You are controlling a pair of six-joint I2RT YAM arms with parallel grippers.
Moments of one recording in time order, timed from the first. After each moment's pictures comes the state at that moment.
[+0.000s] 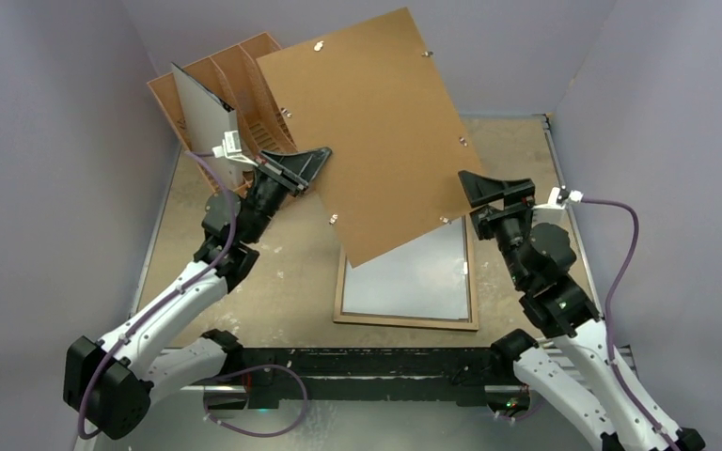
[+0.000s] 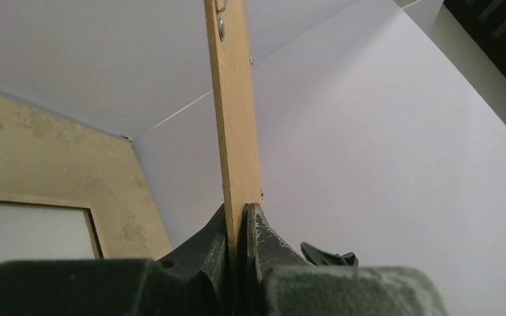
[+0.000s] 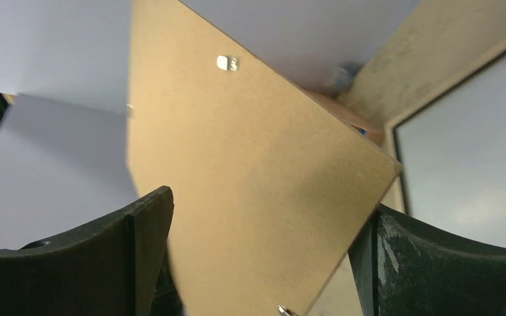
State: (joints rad) left arm -0.52 1.00 0.73 0.59 0.01 -1.14; right arm 0.49 0.59 0.76 -0.14 0.30 1.29
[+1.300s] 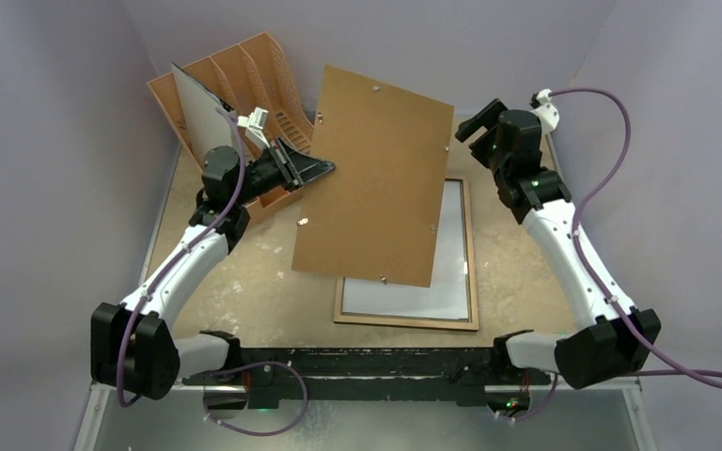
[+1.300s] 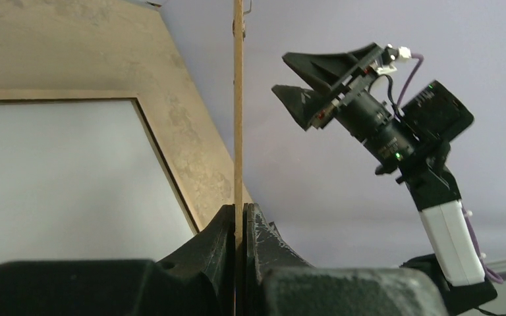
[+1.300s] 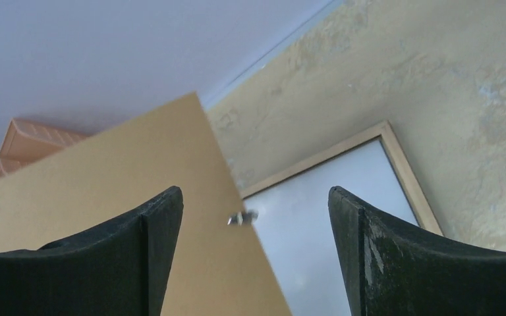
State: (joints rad) left arm -0.26 1.24 0.91 0.37 0.67 -1.04; right arm 0.28 1.26 1.29 -0.40 0.33 0.80
